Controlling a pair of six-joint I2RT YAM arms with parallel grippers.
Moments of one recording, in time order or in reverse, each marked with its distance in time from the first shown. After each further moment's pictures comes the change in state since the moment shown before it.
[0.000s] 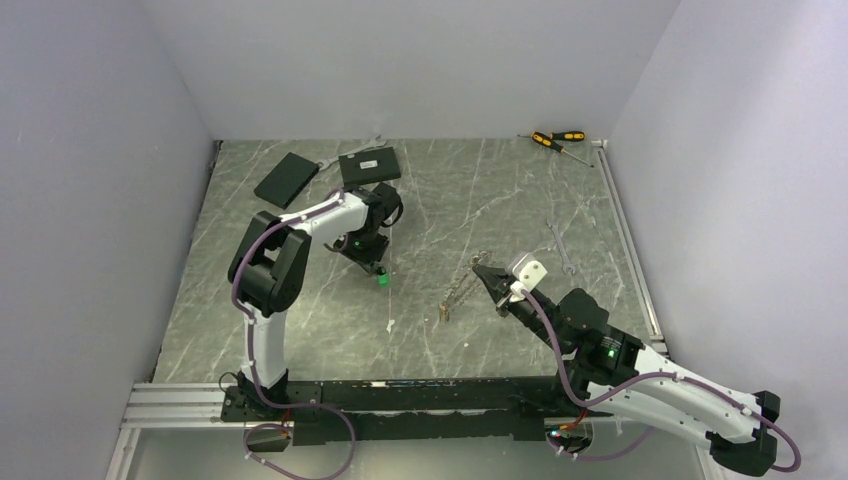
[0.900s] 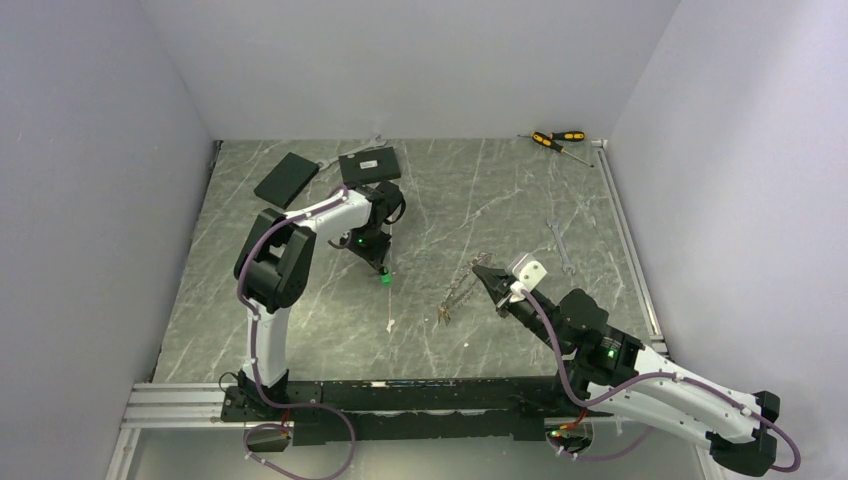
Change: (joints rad) left arm 0.000 0.042 0.056 -0.017 0.034 0.022; right arm 0.000 -0.002 -0.004 0.000 0.000 0.007
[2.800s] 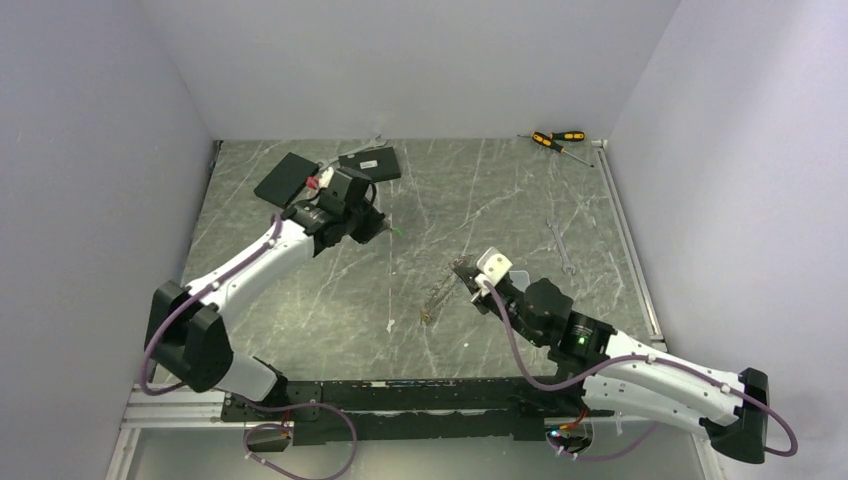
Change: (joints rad) left arm -0.017 -0.563 -0.304 0.459 0.070 0.338; right arm 0.000 0.183 0.005 0.072 -0.008 0.003
